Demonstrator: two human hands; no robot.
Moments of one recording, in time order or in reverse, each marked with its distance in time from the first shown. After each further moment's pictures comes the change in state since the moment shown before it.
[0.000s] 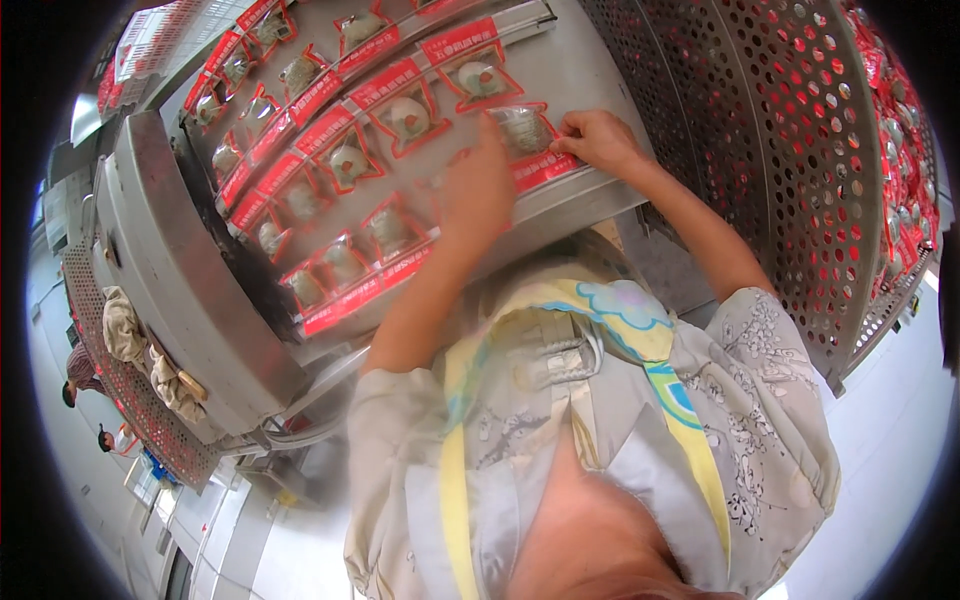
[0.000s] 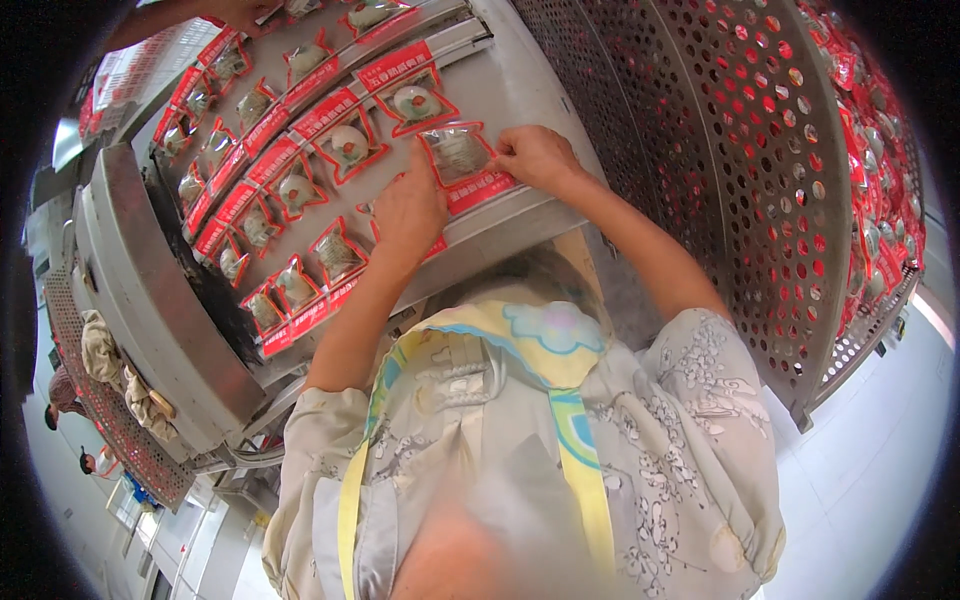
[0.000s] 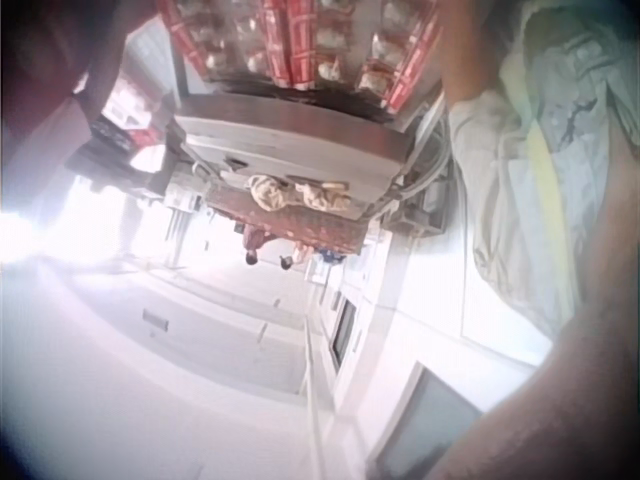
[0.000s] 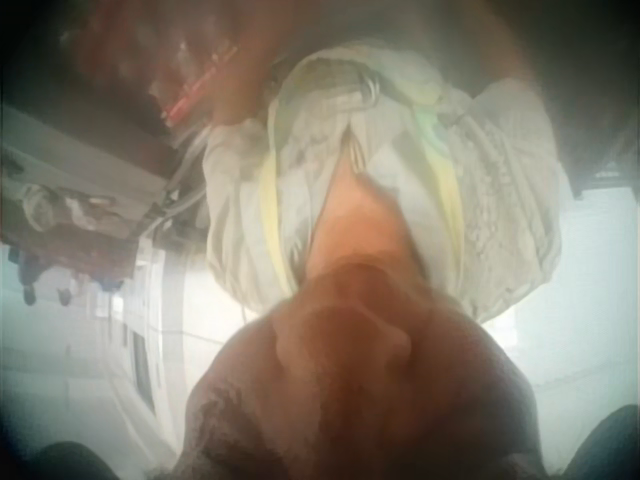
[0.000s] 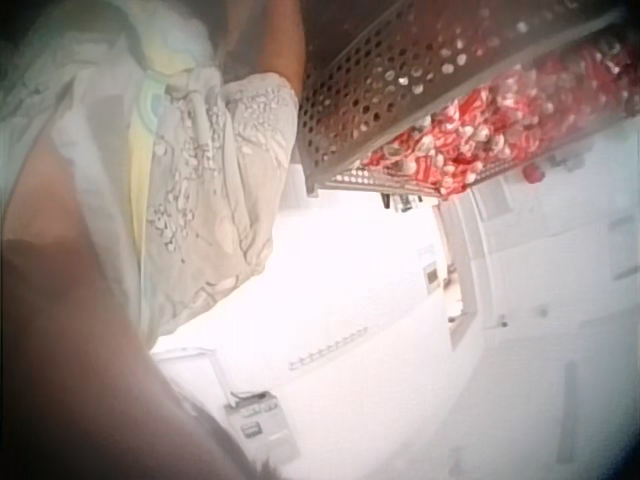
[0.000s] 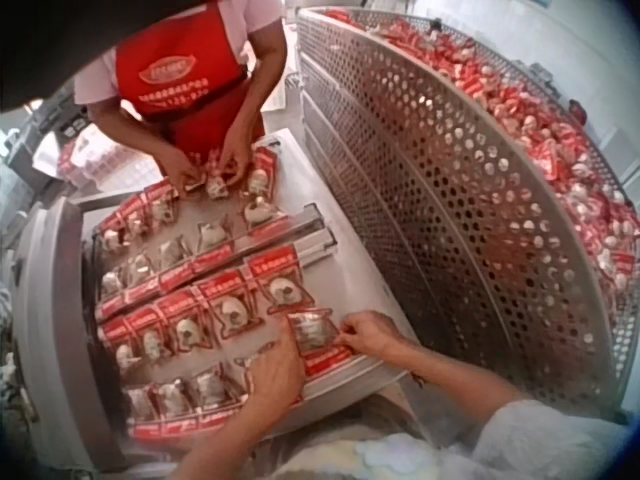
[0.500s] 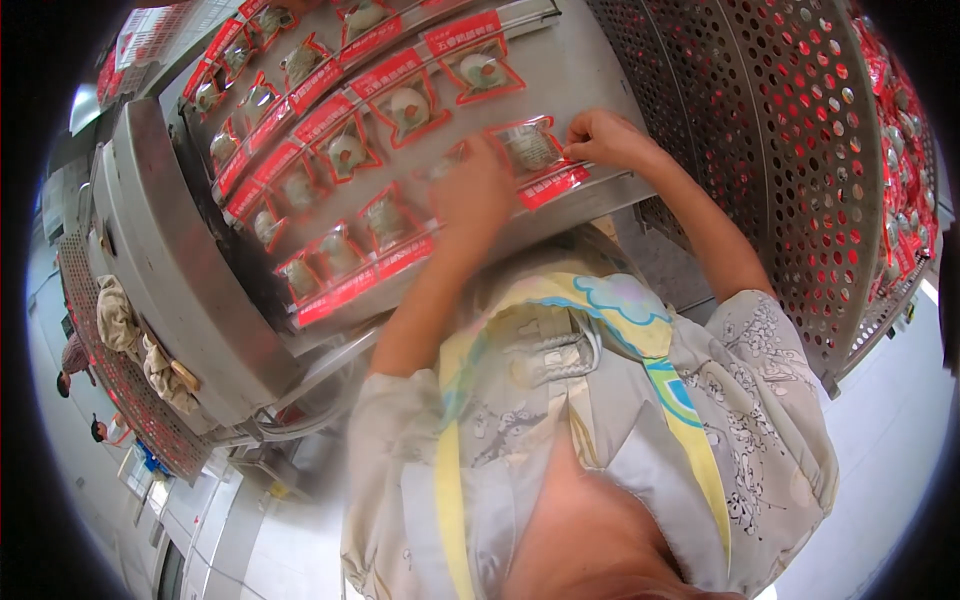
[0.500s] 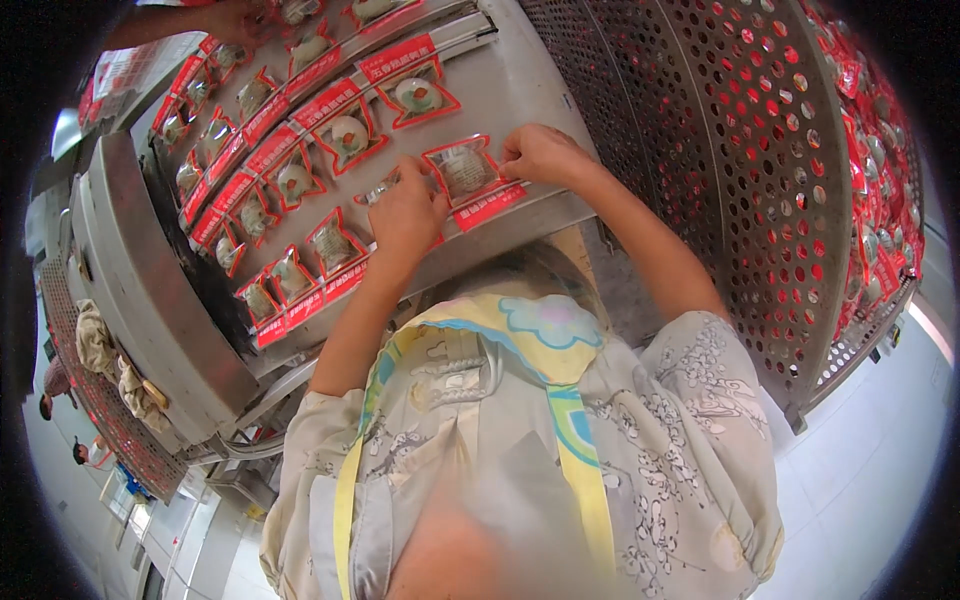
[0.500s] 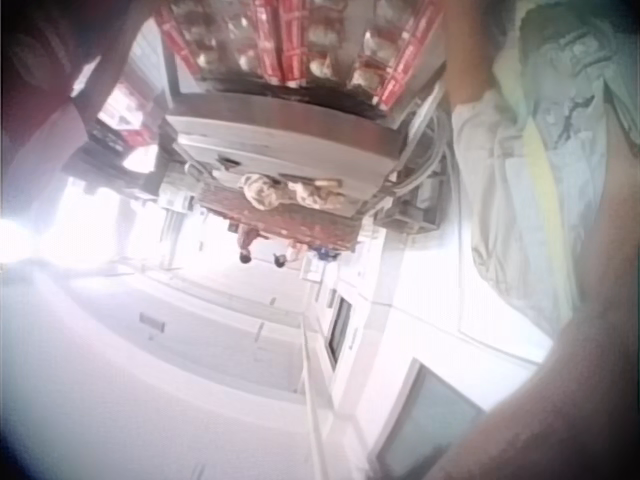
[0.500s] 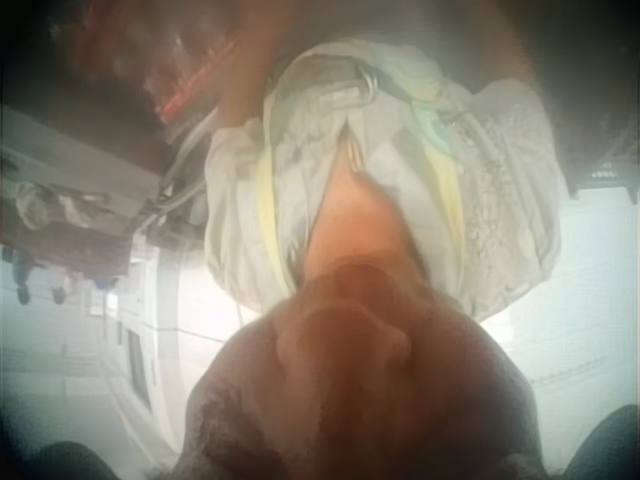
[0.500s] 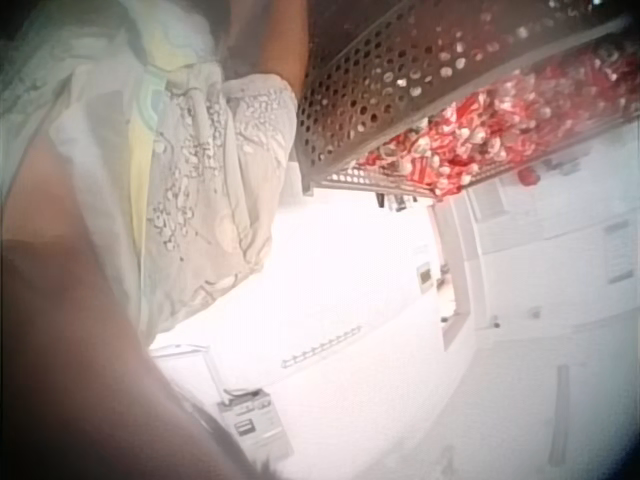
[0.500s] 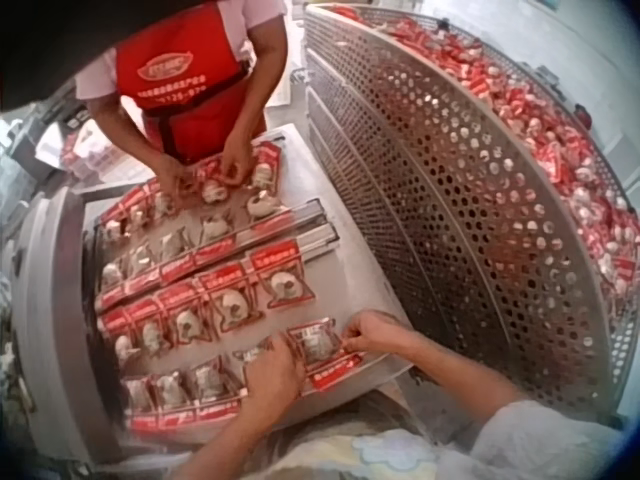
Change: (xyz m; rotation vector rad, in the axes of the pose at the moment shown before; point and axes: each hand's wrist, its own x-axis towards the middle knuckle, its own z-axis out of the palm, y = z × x) left_hand -0.017 -0.002 0.002 -0.135 -0.063 -0.151; right_hand -0.003 -0.007 -0.019 -0.064 -0.301 0.046
